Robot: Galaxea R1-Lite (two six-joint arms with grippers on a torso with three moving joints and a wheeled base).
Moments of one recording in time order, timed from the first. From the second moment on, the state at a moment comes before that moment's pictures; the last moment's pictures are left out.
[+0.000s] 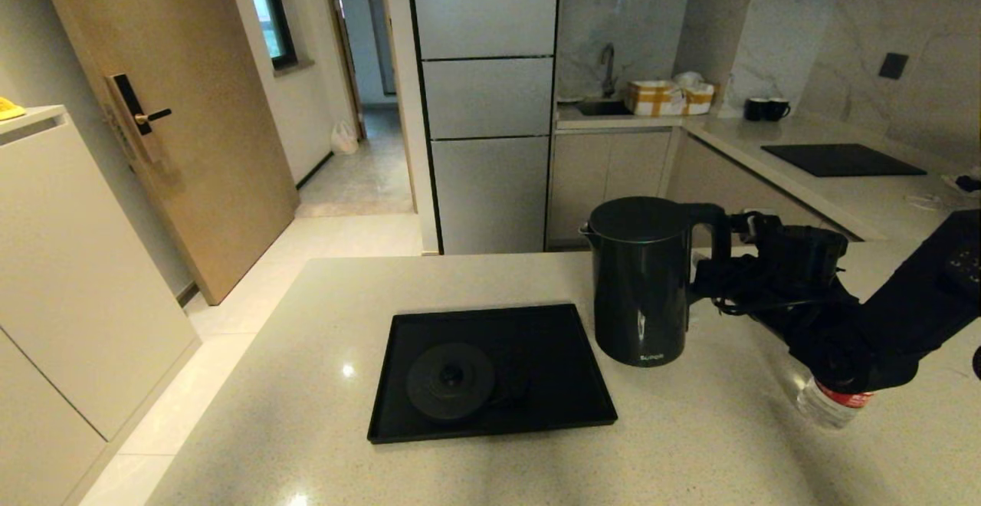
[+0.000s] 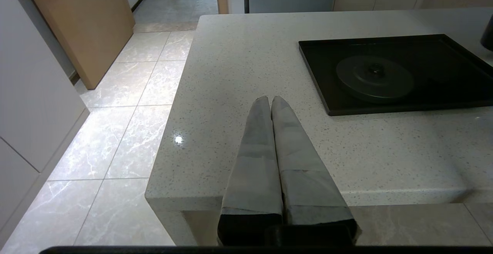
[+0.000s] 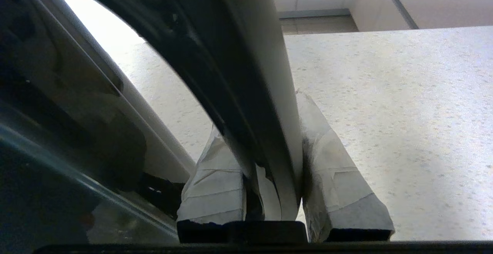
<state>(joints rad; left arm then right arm) 0.00 0.00 0.00 0.04 0.00 0.01 0.11 2.16 -0.83 -1.13 -0.11 0.02</state>
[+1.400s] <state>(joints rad) 0.00 0.00 0.00 0.04 0.00 0.01 0.60 2.13 -1.02 -0.88 -0.20 0.09</state>
